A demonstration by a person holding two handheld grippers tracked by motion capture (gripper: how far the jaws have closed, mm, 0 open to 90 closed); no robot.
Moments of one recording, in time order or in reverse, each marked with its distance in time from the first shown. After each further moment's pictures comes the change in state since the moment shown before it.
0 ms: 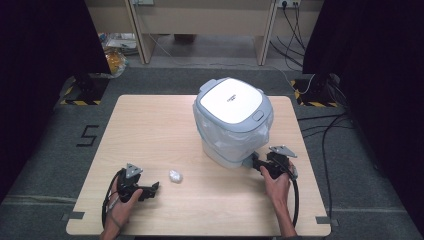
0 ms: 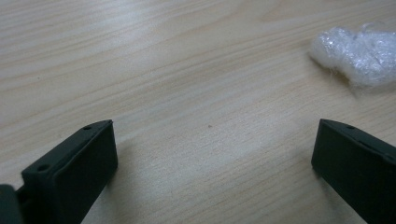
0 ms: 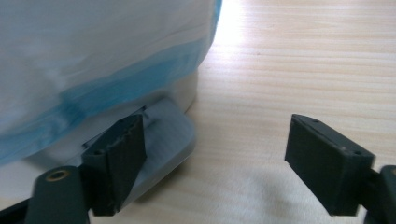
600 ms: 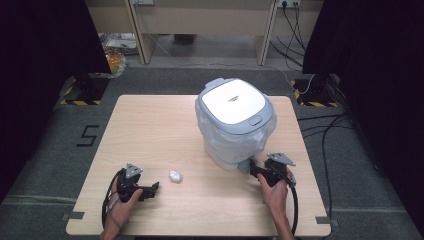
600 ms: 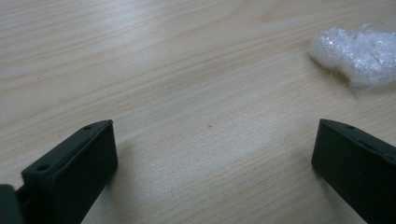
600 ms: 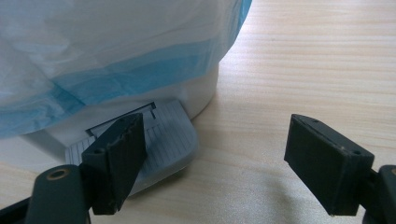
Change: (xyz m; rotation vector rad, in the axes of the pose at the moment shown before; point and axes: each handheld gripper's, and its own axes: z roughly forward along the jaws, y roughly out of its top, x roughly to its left) left arm 0.000 0.000 0.000 0.000 0.001 0.001; right arm 0.011 -0.018 -0.011 -0.022 0.017 0.001
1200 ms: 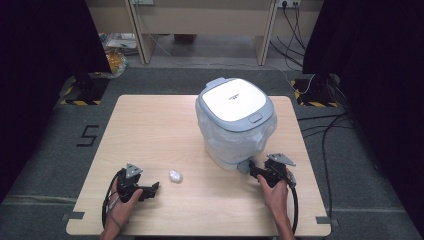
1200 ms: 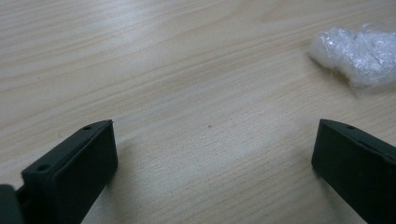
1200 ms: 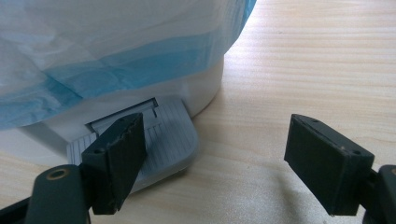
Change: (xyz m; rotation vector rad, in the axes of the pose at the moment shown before) left arm 0.000 0.000 0.000 0.000 0.000 0.000; right arm -0.002 -0.002 0.002 0.014 0.028 0.001
